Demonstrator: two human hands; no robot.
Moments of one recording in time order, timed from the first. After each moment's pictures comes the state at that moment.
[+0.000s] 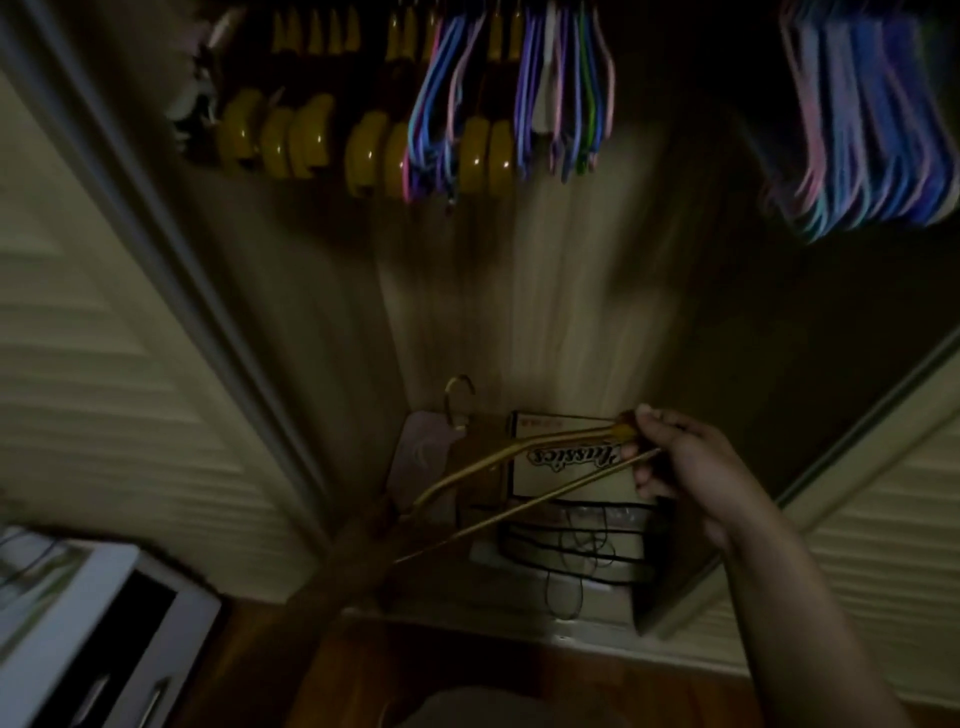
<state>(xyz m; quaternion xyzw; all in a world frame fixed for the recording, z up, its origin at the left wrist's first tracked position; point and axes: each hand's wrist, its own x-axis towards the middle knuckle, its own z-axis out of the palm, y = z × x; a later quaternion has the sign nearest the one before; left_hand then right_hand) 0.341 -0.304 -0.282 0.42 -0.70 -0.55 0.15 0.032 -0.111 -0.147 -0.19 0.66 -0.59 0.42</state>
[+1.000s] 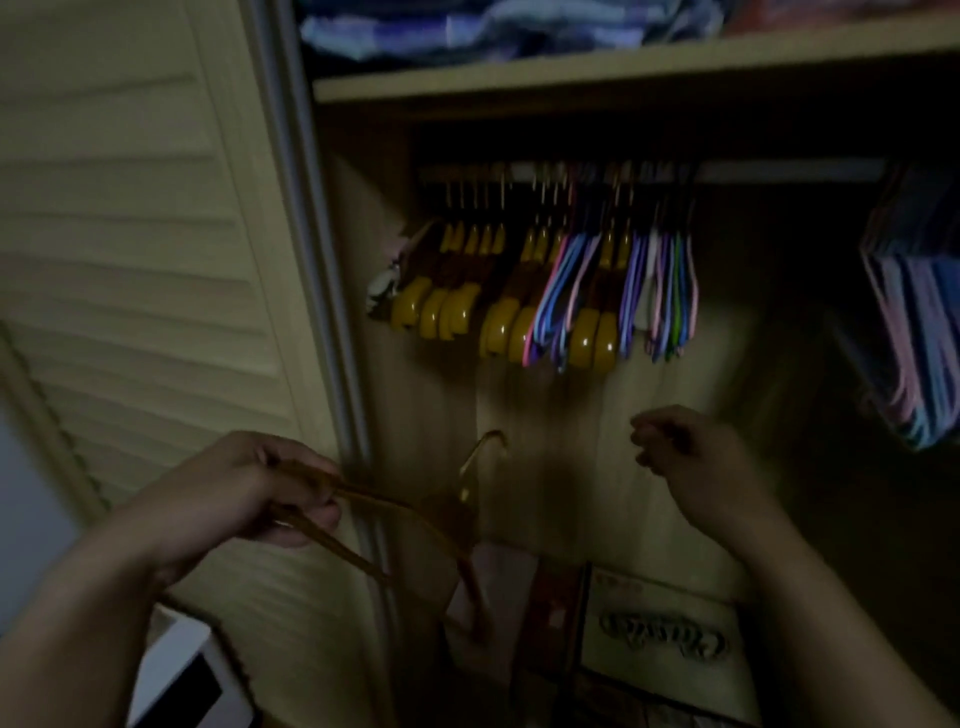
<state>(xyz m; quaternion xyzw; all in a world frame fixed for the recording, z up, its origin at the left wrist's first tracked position) 0.431 -0.273 0.026 0.50 -0.63 -0.53 0.27 0.053 -0.209 -0.035 -0.52 0.69 -0.49 0.11</state>
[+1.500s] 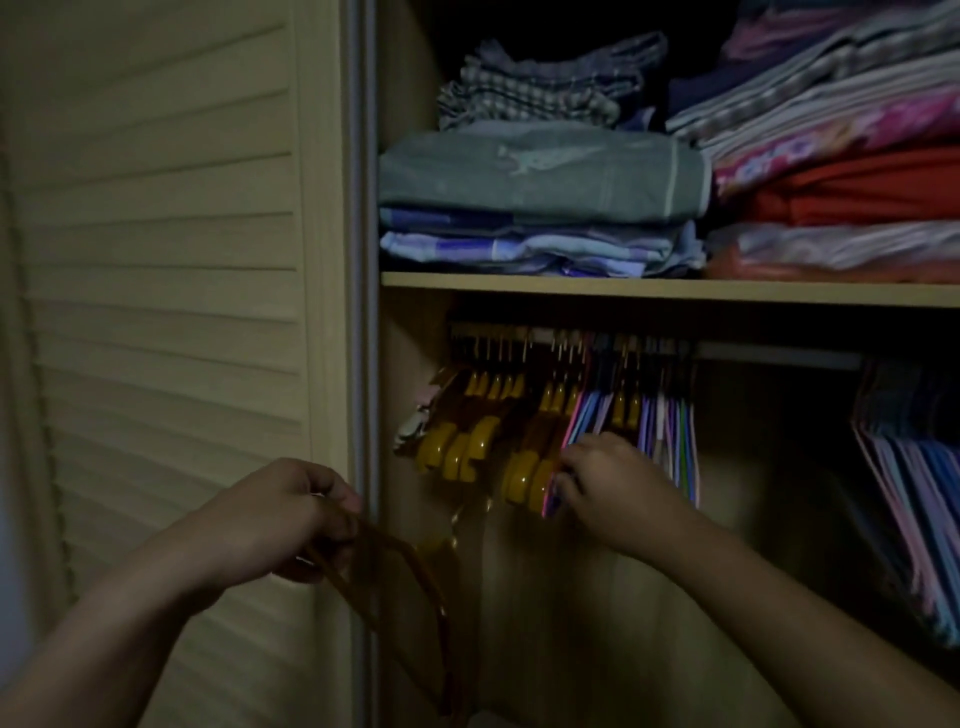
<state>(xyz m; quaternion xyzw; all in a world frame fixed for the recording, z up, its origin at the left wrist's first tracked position) 0.423 -0.283 0.115 0.53 -0.71 -0.37 0.29 0.106 -0.276 0.093 -0.73 0.62 -0.20 -0.19</state>
